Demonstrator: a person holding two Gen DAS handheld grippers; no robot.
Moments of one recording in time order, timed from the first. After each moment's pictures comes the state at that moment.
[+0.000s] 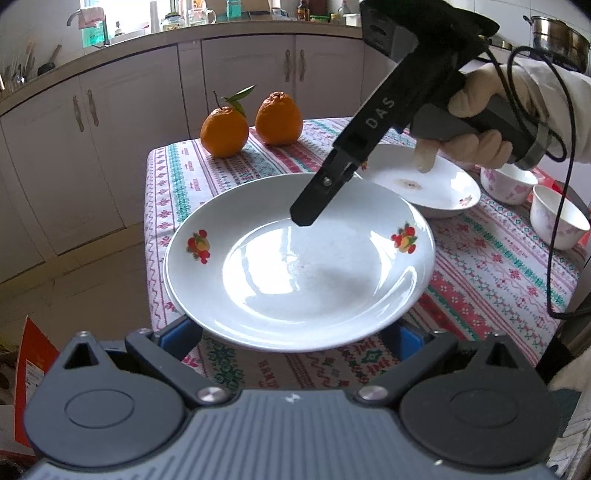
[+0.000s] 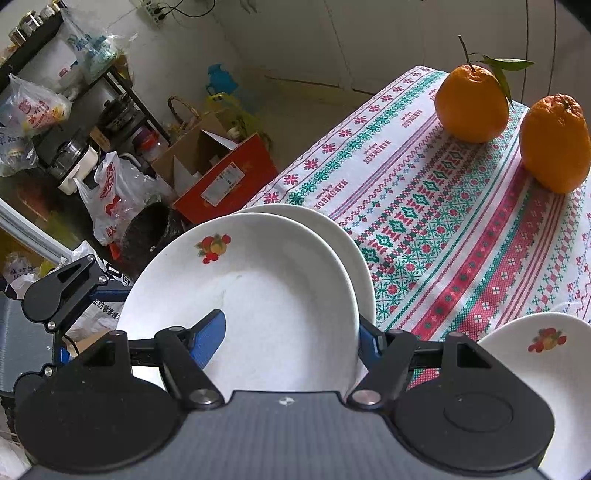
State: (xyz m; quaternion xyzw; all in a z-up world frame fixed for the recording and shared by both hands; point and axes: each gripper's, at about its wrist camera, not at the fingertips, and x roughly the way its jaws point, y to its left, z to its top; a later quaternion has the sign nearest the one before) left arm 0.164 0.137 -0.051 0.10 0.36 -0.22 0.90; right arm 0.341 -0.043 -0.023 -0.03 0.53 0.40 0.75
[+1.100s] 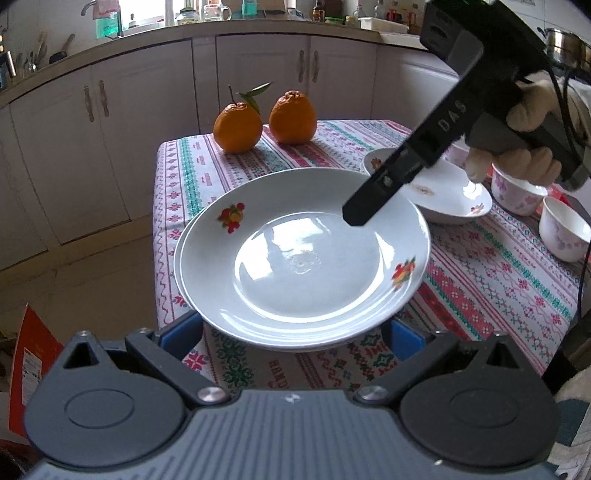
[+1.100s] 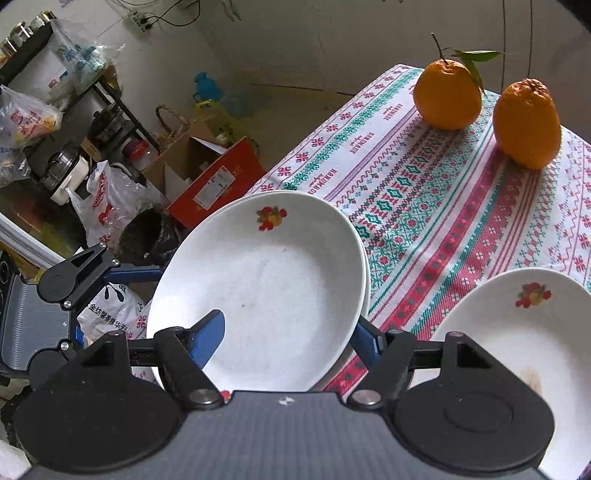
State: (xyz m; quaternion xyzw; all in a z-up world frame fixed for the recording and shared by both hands) left arm 0.169 0.144 -0.053 0.08 0.36 -0.21 0.91; right arm 0.314 -0.058 -0.014 -0.02 0.53 0.38 0.76
